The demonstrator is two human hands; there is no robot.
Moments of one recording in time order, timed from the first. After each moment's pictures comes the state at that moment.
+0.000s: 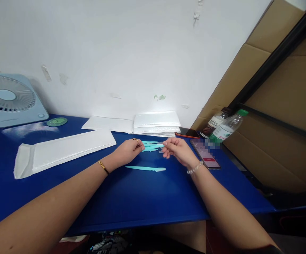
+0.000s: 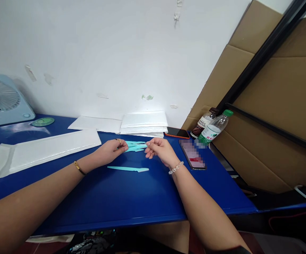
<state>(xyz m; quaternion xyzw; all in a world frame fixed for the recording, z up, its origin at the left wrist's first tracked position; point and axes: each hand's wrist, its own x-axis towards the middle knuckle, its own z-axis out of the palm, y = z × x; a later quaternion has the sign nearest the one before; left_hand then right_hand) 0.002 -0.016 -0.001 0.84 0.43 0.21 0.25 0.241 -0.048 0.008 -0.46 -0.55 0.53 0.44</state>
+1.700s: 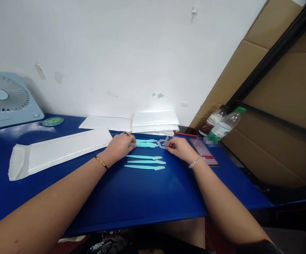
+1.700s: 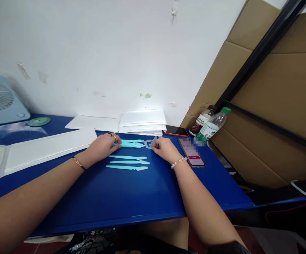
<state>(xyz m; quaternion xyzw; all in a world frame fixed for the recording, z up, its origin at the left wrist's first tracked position) -0.012 0.000 -0.003 0.88 0.46 0.14 0.03 0.275 -0.030 -0.004 -0.58 -0.79 0.07 0.18</state>
